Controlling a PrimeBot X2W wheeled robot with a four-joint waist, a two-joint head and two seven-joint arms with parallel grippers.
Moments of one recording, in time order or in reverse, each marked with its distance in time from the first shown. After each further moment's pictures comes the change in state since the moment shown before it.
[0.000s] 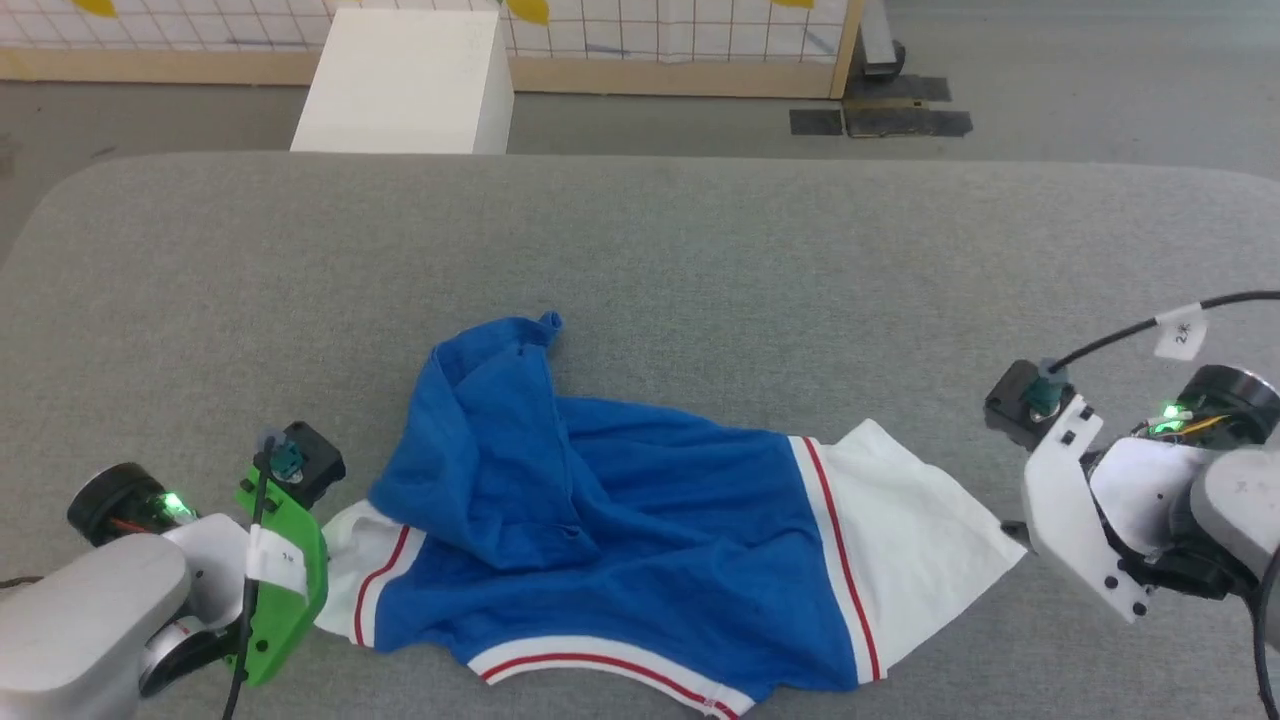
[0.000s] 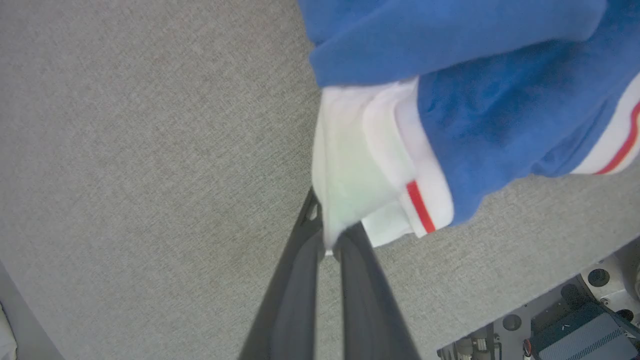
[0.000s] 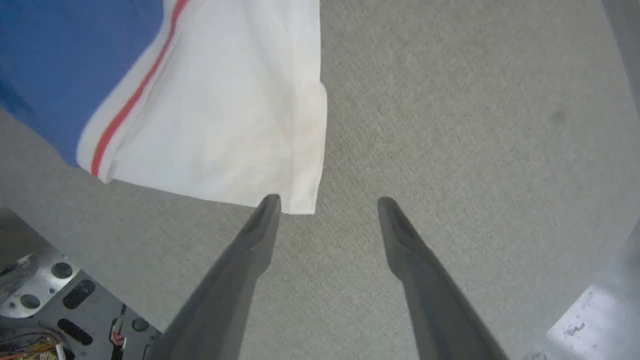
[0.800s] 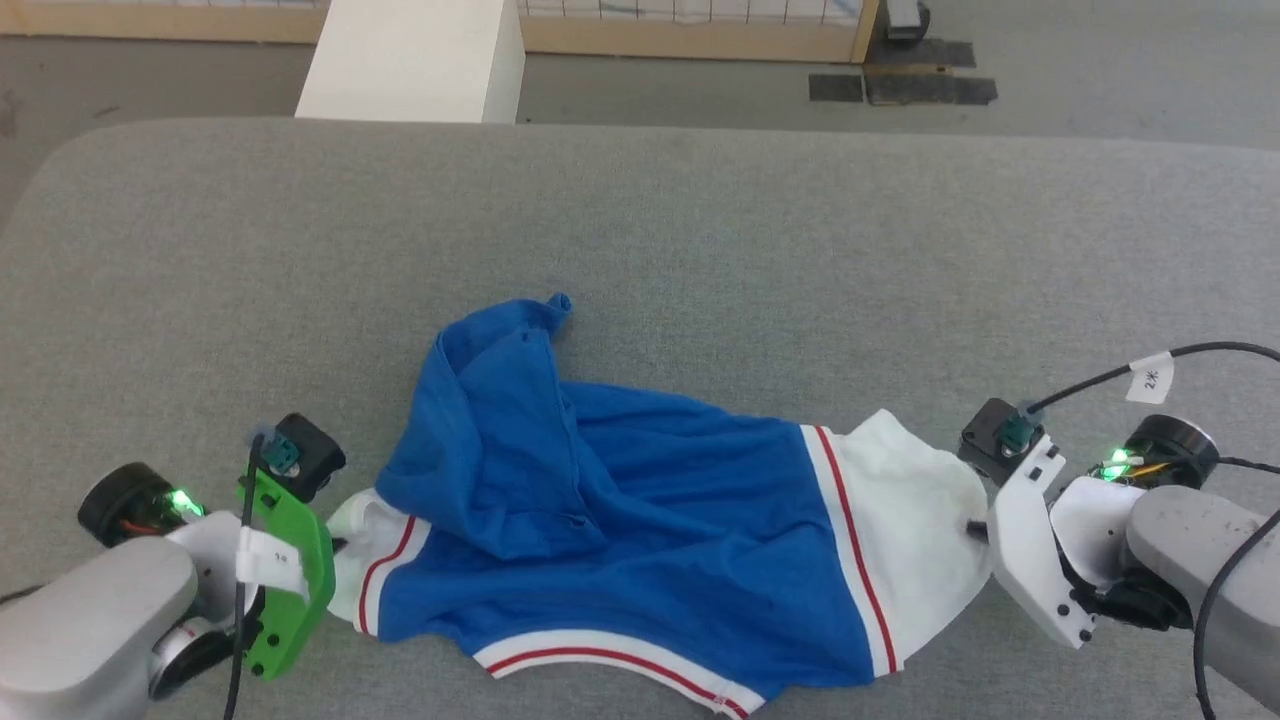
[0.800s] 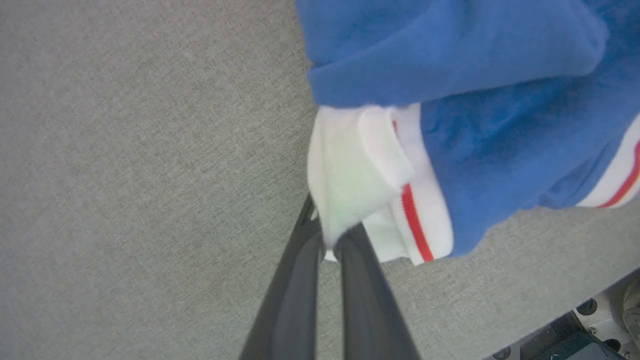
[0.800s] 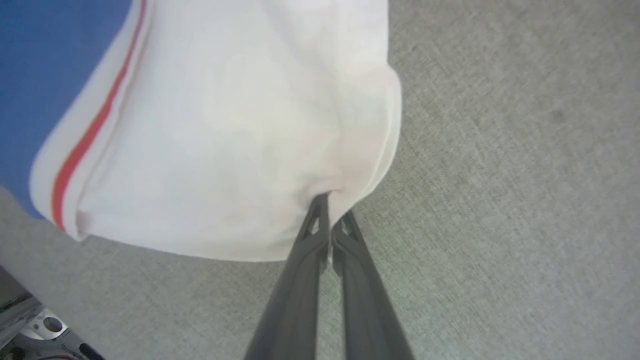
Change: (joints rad) left arm 0.011 -0.024 0.019 0.020 -0.017 0.012 -0.091; right arm -0.090 0.110 0.276 0.304 0.131 0.000 -0.320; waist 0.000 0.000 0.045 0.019
